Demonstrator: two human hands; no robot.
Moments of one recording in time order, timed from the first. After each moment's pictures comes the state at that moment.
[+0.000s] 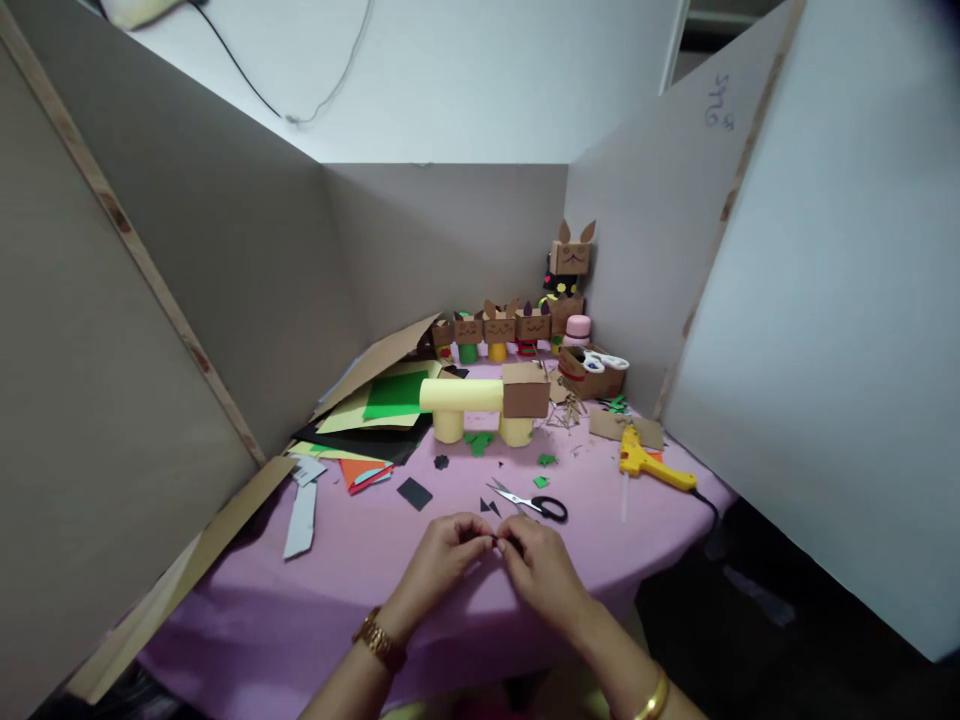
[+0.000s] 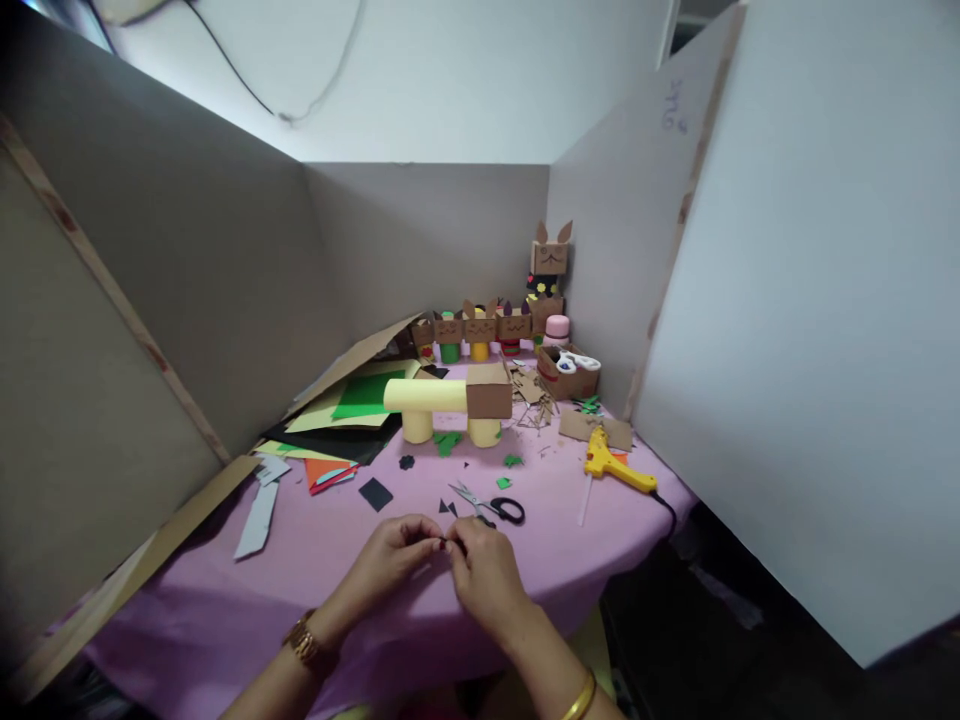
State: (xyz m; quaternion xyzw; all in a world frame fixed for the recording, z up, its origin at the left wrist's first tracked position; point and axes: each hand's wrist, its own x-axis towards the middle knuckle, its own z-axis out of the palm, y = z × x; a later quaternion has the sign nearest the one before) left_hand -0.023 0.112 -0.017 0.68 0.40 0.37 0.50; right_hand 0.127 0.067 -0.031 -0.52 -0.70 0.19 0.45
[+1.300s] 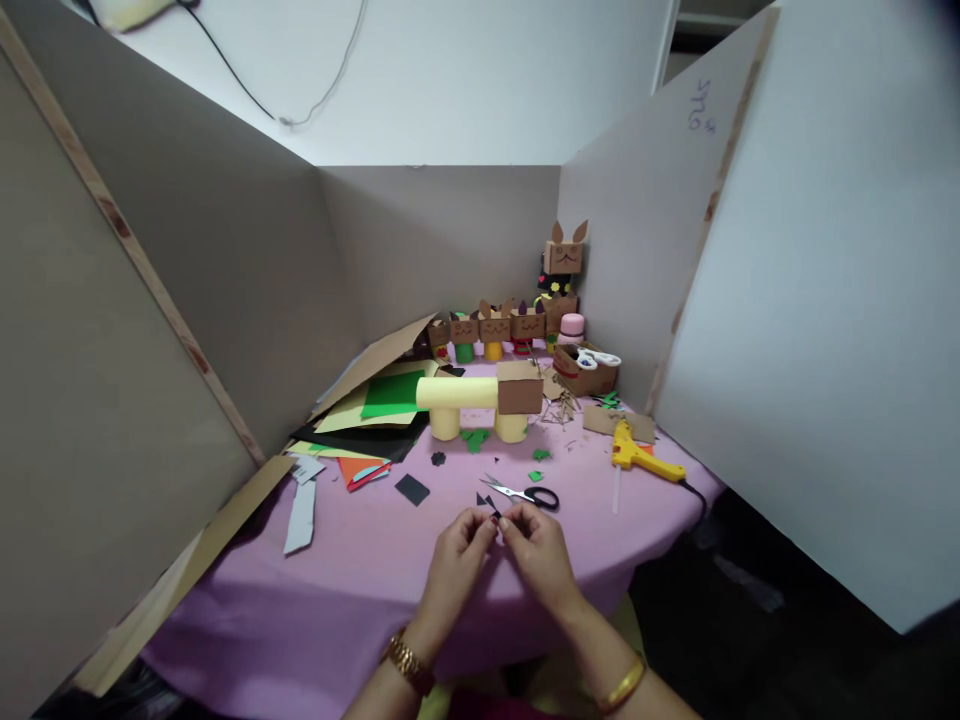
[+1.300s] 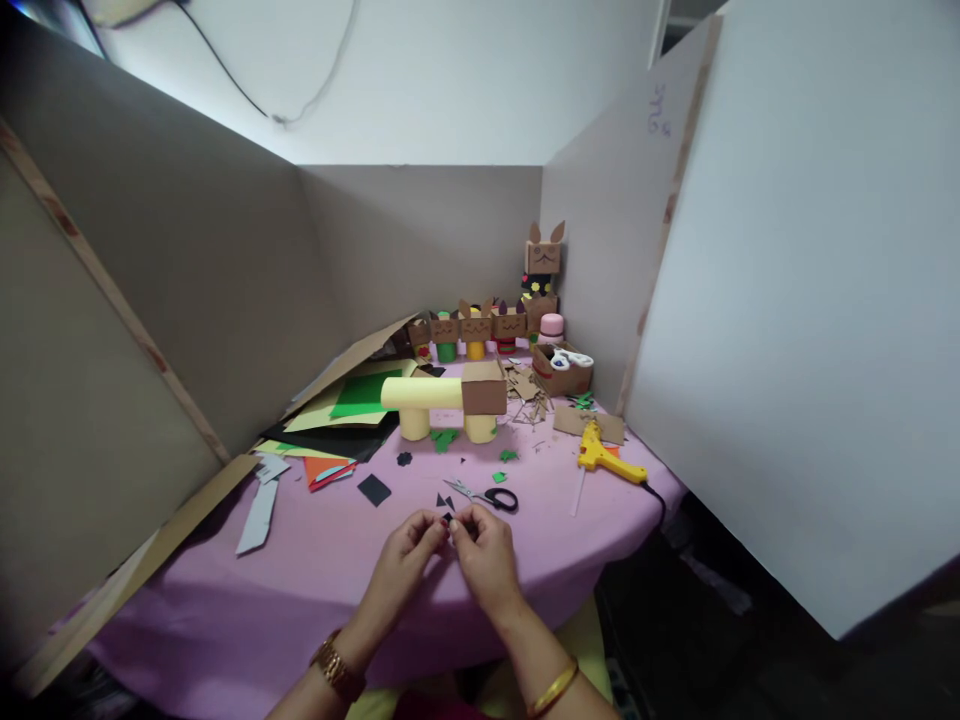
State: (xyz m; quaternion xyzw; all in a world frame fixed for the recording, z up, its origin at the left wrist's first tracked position) left_hand -0.004 0.095 -0.038 0.67 0.42 0.43 0.44; right_hand 0.122 0.072 -0.045 -0.52 -0.54 0.30 0.58
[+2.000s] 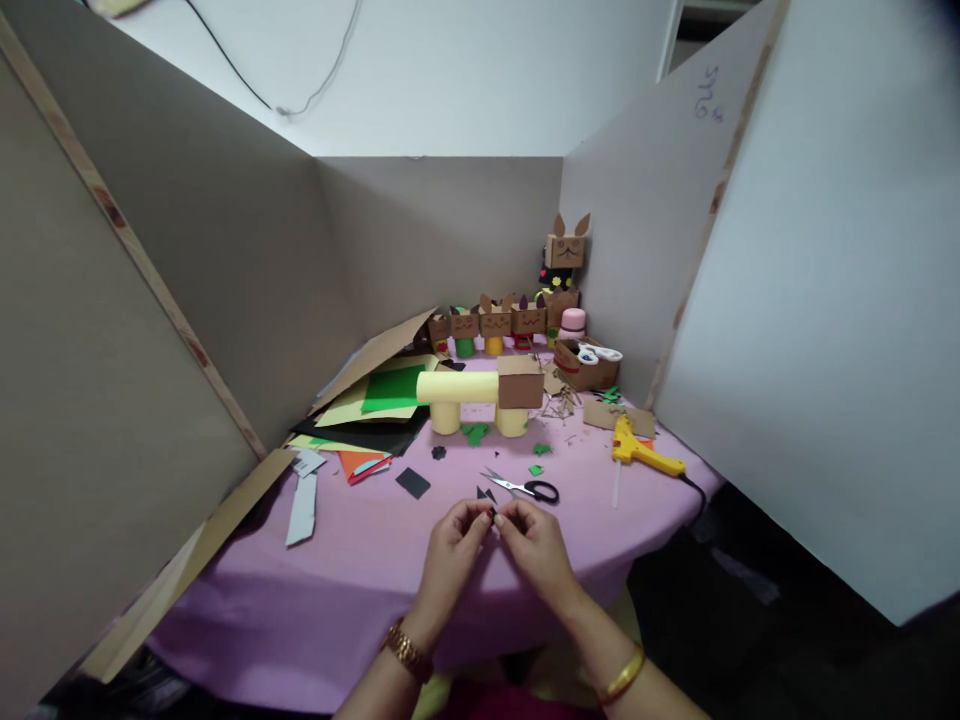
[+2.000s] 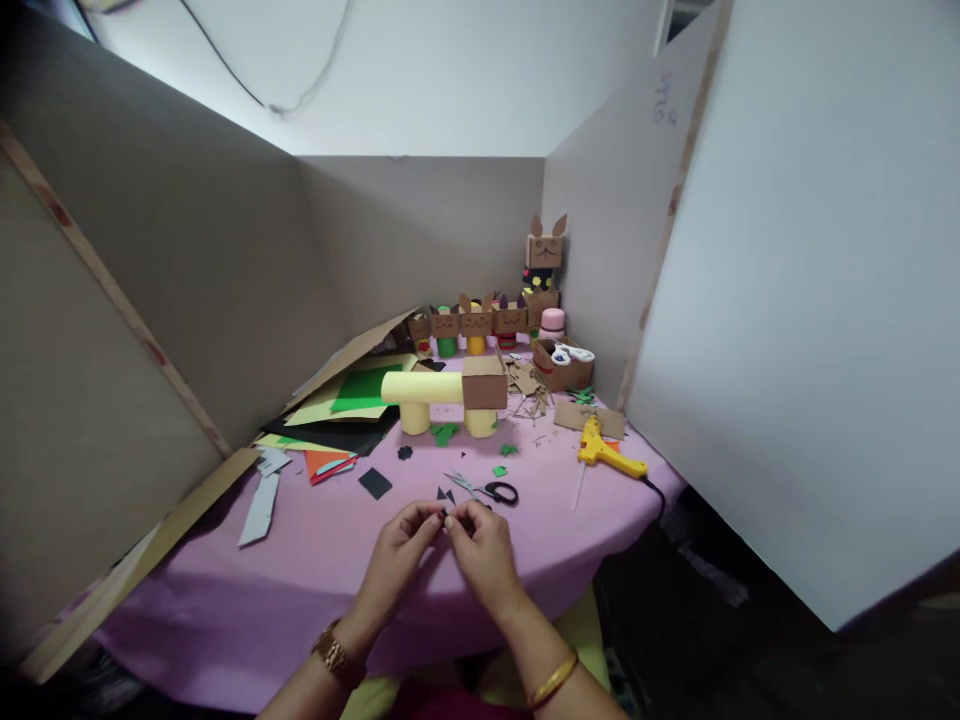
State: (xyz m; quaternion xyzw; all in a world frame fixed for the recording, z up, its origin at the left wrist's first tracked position) left_hand -0.006 0.094 -0.038 0.61 0.42 0.48 0.47; right_hand 0.122 0.070 -0.044 -0.51 -0.57 0.29 0.57
